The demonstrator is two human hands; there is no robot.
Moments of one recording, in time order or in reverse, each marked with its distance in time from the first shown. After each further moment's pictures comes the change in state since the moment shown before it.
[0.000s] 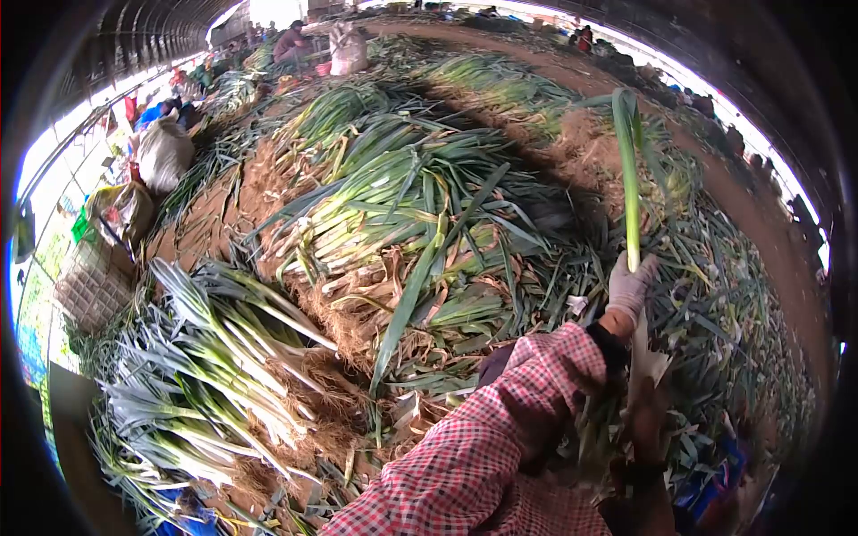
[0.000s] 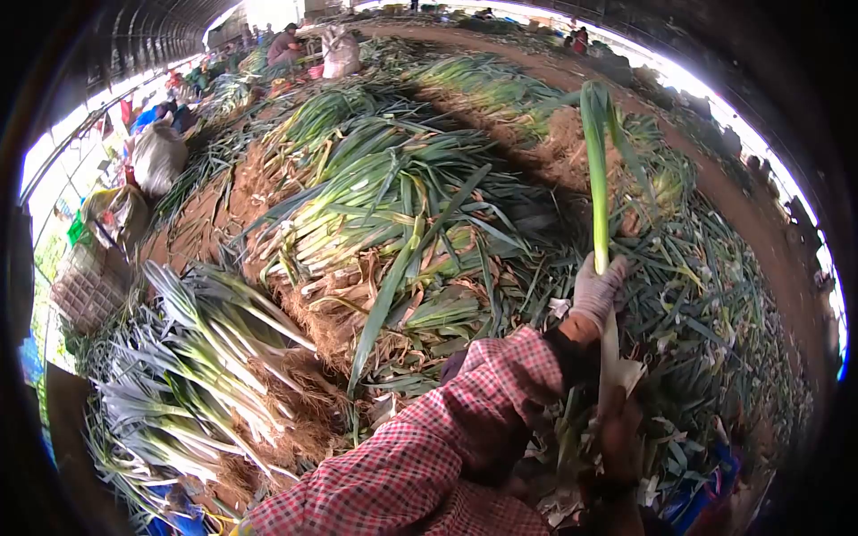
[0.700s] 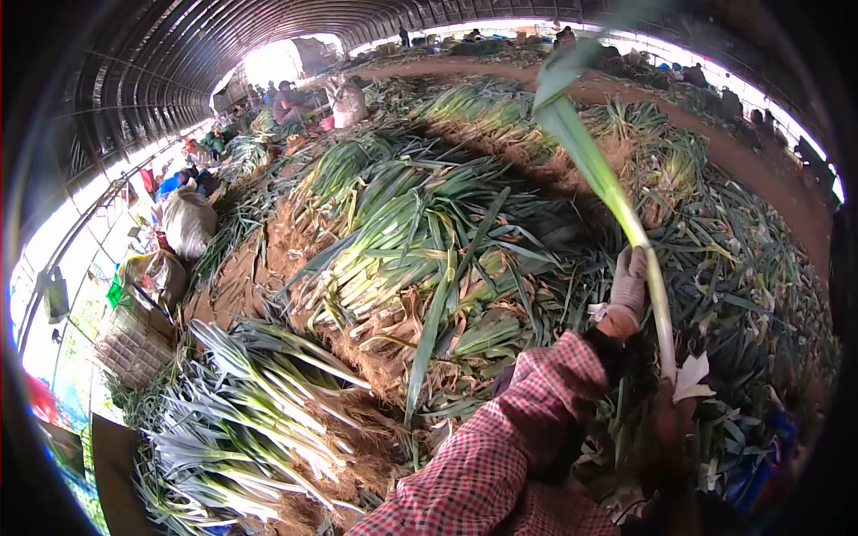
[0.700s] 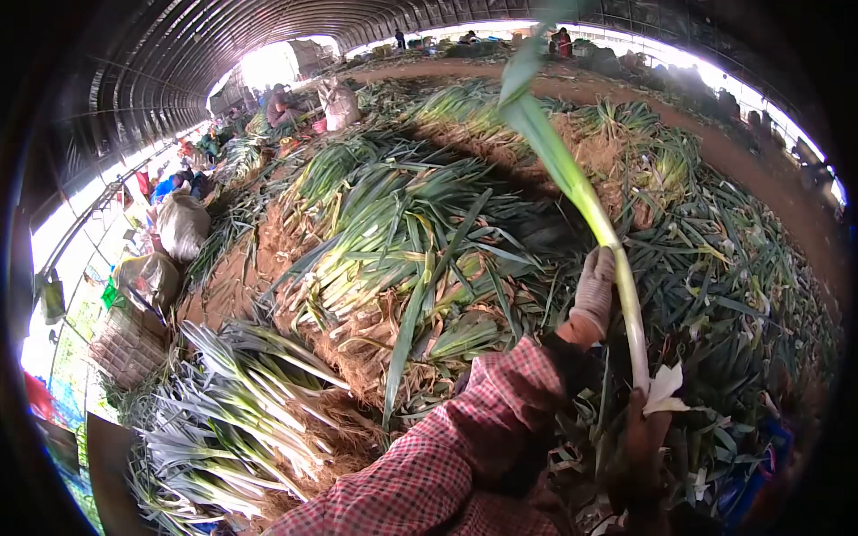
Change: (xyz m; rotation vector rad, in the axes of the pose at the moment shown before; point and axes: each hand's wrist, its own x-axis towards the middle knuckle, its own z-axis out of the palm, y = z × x) left_hand 0.011 -0.024 0.000 0.027 -0.106 -0.071; right_hand -0.010 0.001 -0.013 -0.129 0.173 -0.253
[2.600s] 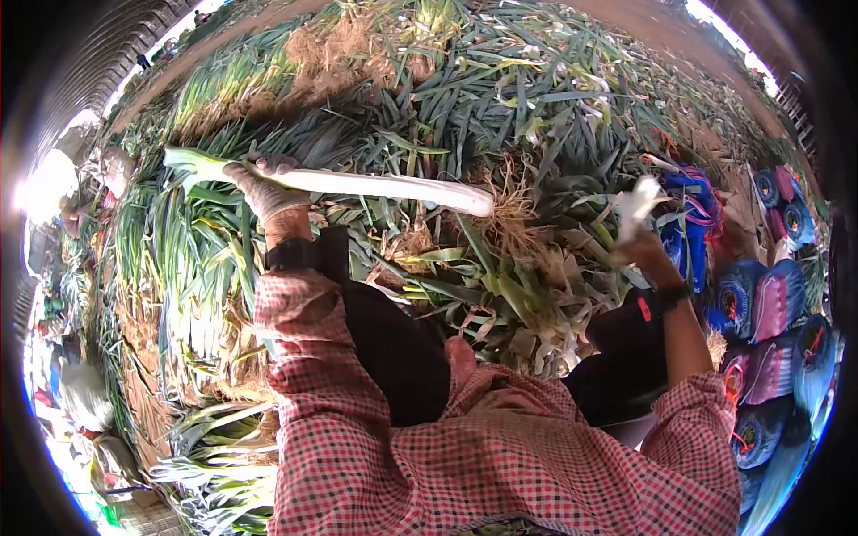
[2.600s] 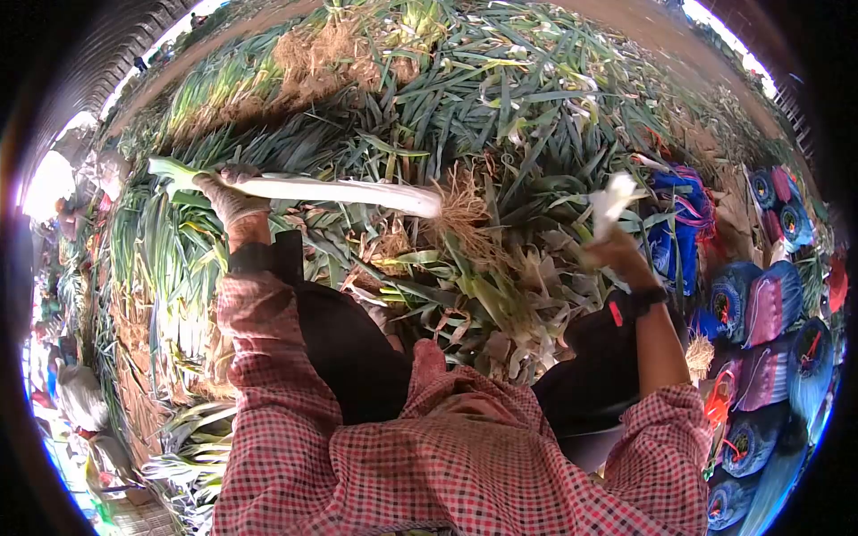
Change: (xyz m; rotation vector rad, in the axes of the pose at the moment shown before) left_hand 0.035 0.104 -0.054 -0.170 0.136 0.040; right_hand -0.023 0.132 -0.206 -0.296 -0.059 0.125
